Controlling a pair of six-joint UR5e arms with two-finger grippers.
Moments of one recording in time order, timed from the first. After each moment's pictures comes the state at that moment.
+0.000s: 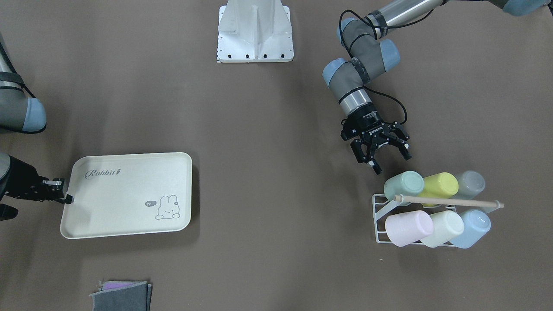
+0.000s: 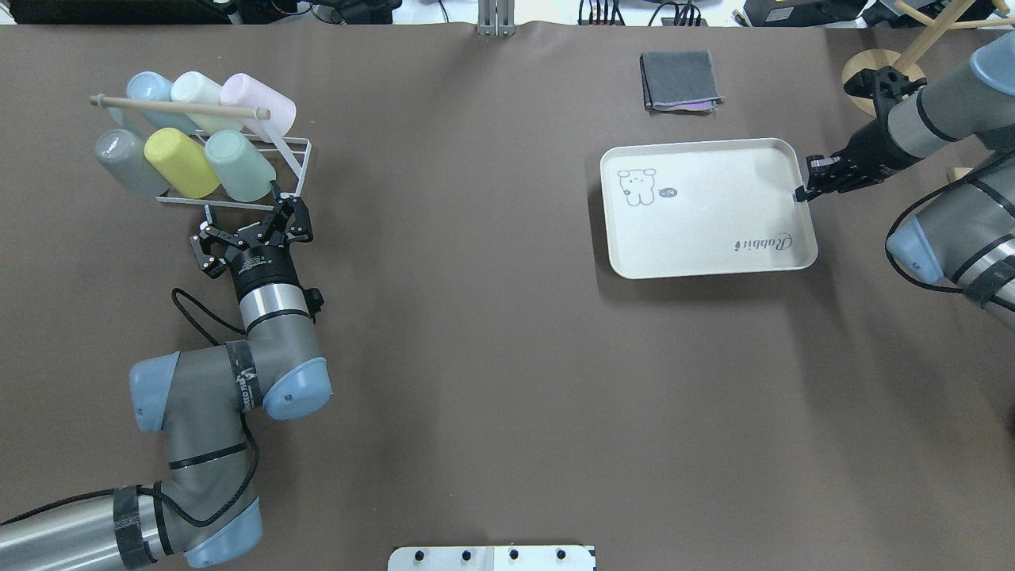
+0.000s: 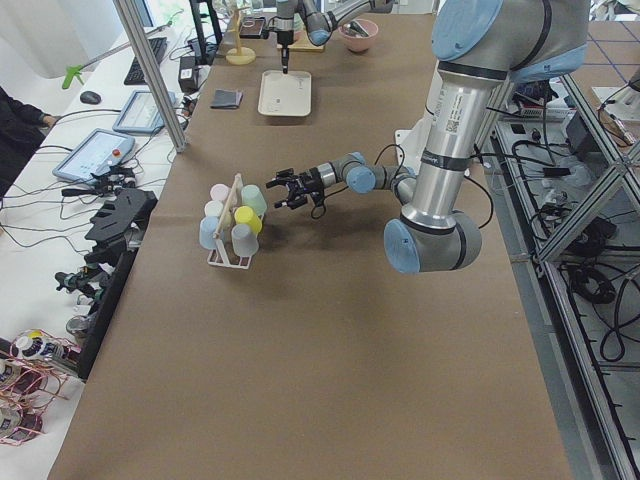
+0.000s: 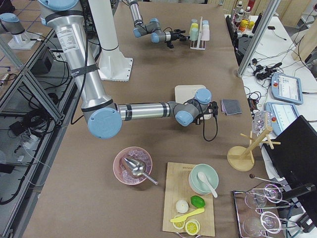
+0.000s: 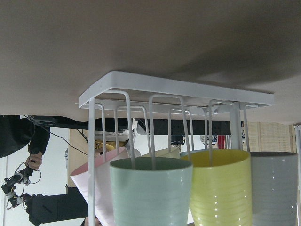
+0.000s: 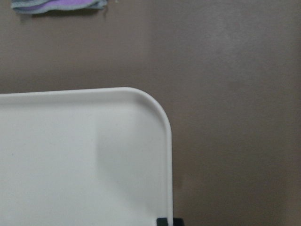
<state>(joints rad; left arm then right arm) -0.37 -1.94 -1.58 -1.51 -0.39 1.13 1.06 -1.24 1.31 -0.89 2.36 0.85</state>
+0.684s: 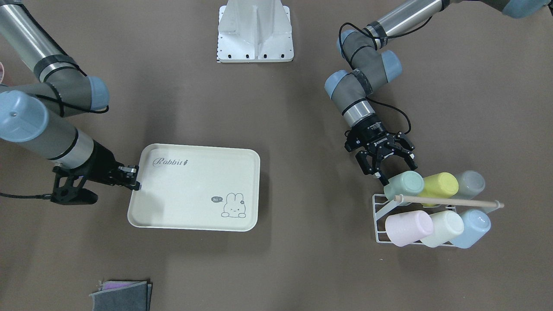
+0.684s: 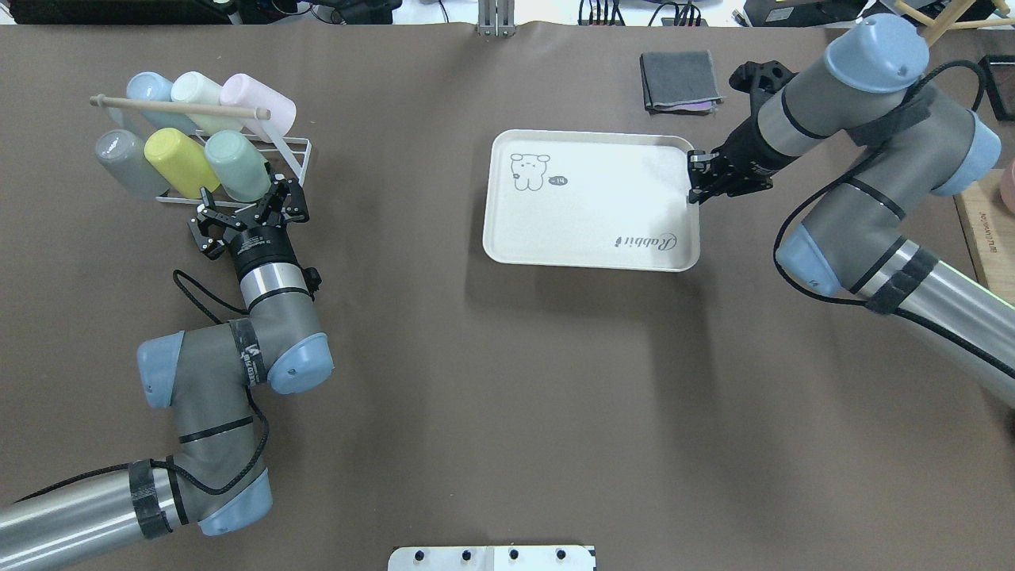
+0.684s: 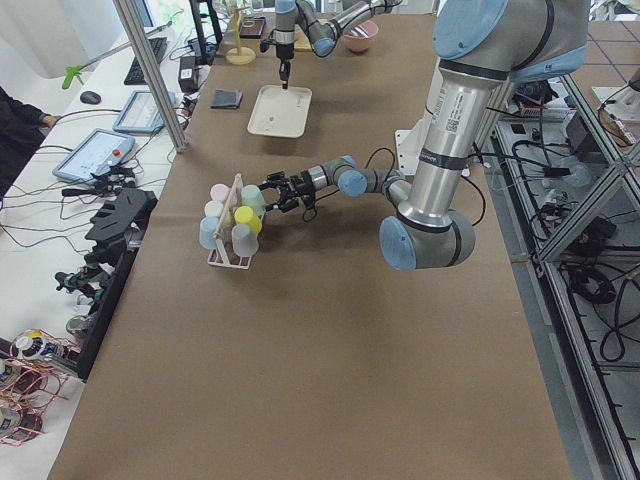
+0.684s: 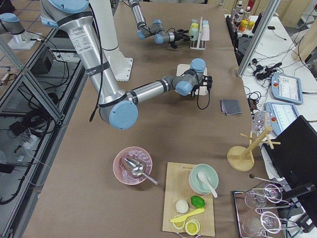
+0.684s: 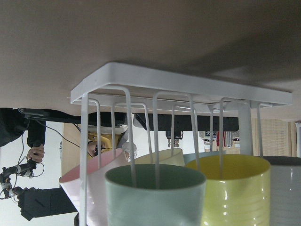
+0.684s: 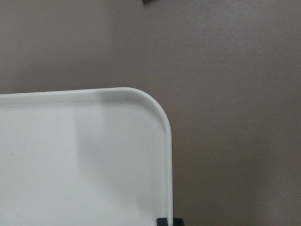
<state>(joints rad) -0.42 -1.98 -1.51 -1.54 -0.39 1.15 0.90 -1.10 1.49 -1.13 2.23 1.10</state>
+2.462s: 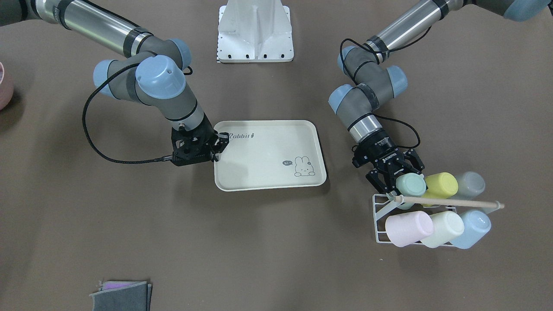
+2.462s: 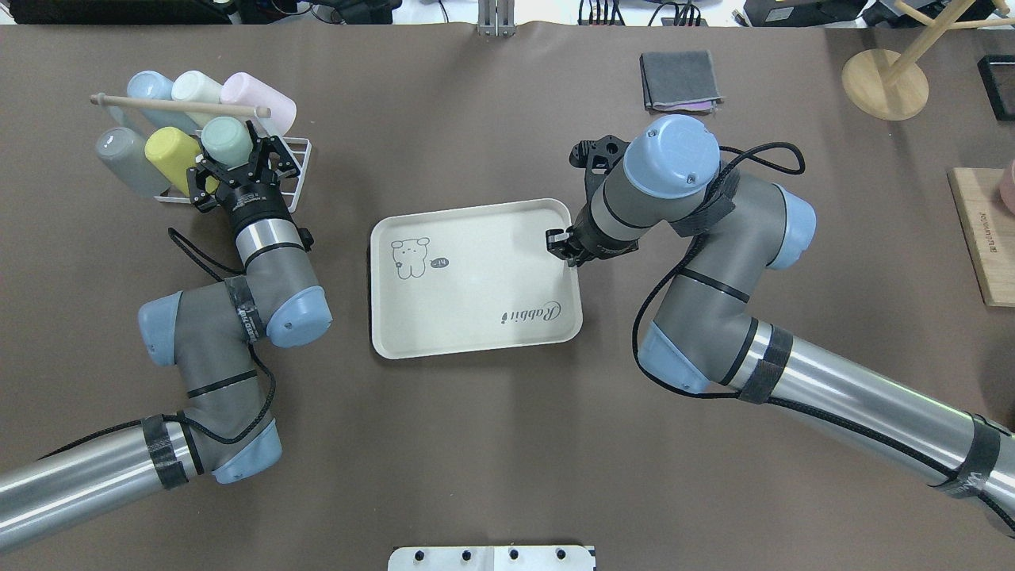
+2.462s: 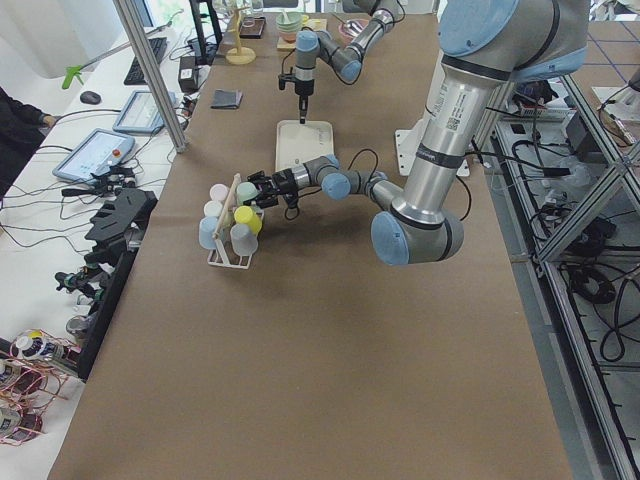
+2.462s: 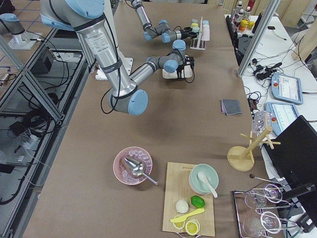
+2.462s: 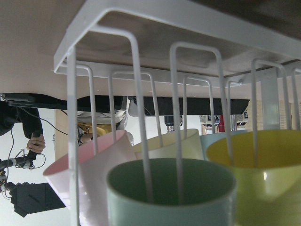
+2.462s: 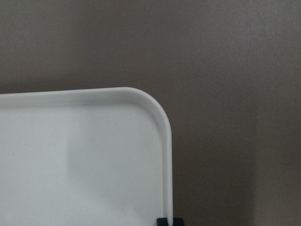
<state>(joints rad) -0.50 -2.03 -1.42 -1.69 -0.38 1.31 0.64 -0.96 1.52 -1.24 1.99 1.11</state>
